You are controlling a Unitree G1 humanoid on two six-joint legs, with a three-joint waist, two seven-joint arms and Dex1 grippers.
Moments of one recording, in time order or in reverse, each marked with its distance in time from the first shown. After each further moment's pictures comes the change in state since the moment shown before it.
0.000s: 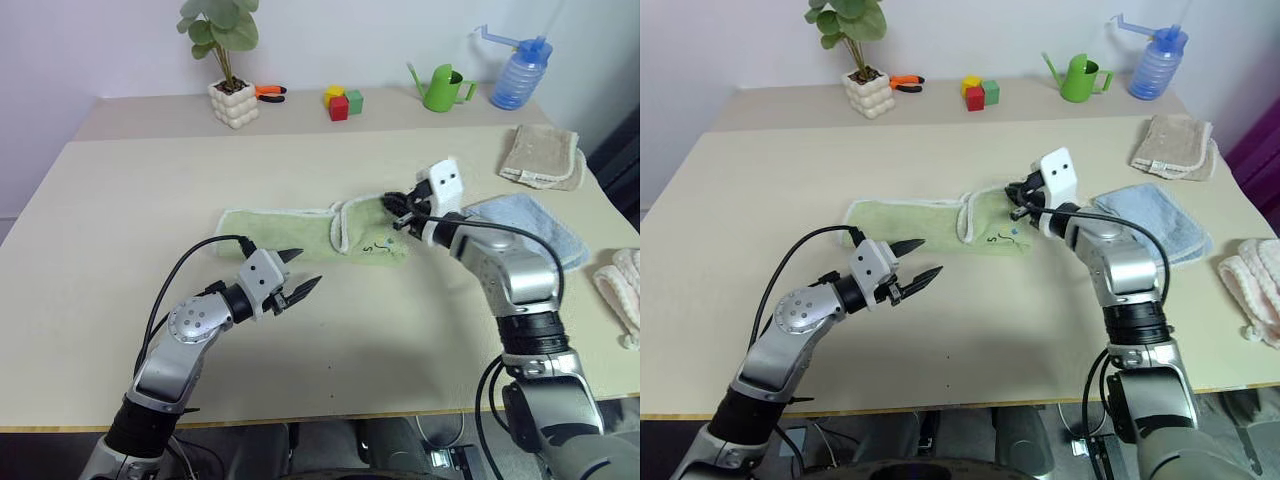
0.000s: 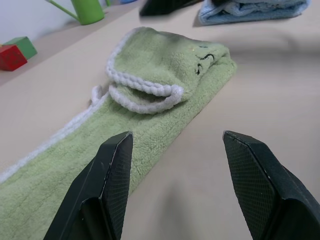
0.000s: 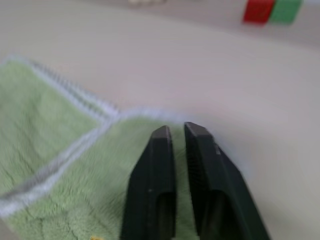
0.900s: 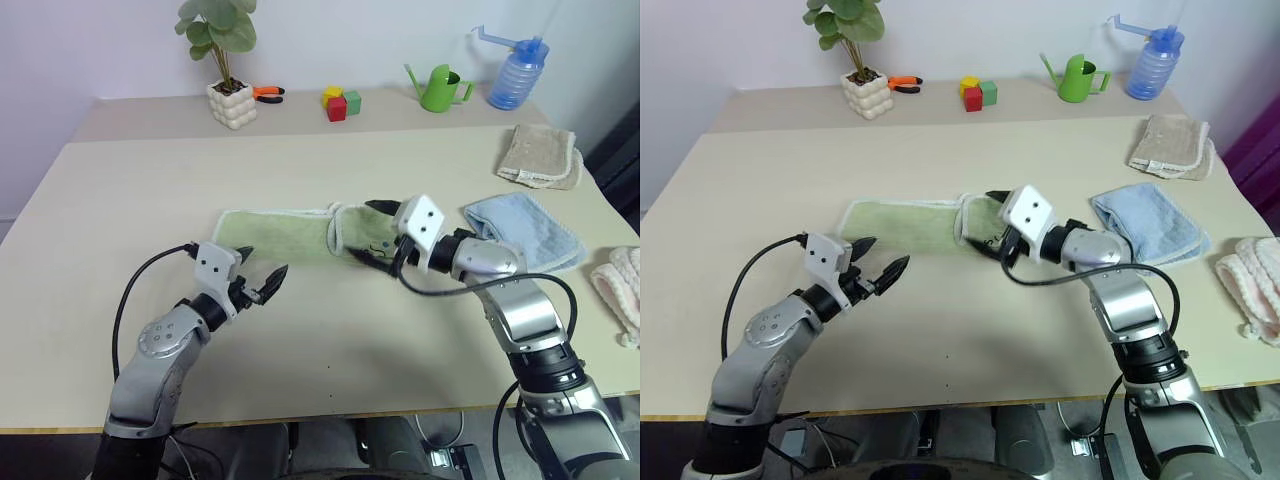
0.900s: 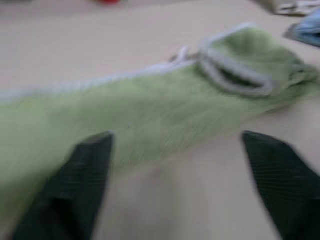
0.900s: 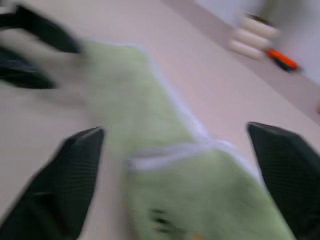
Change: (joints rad) left arm 0.149 -0.092 0.240 -0.172 -0.244 0.407 0.227; right arm 0.182 -0.147 0.152 -0.334 -0.140 -0.295 0.268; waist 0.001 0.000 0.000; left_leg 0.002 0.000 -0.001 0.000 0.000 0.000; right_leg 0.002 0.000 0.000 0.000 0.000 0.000
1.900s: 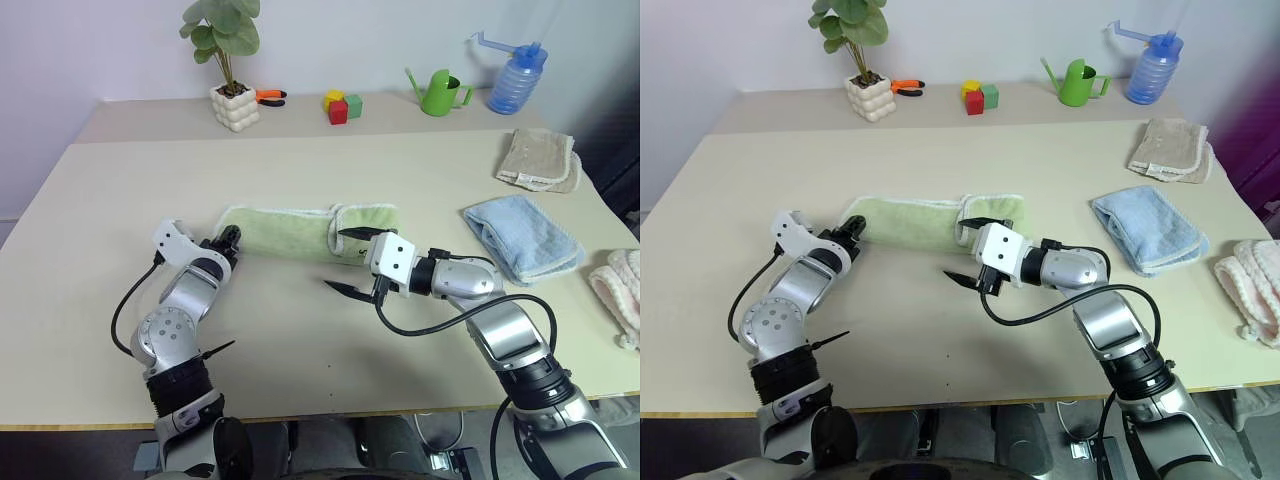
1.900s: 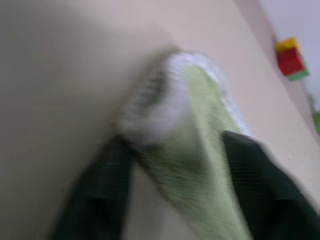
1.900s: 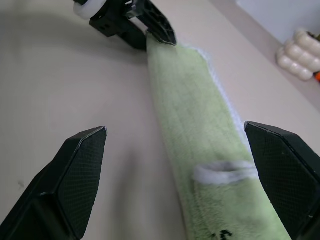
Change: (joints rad) left arm -0.407 -0.400 0.521 0.287 -0.437 0.288 0.756; right arm 0.037 0.019 0.076 -0.016 -0.086 -0.074 0.021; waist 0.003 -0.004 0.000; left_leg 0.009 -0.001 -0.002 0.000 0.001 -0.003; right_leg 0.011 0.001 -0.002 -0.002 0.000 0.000
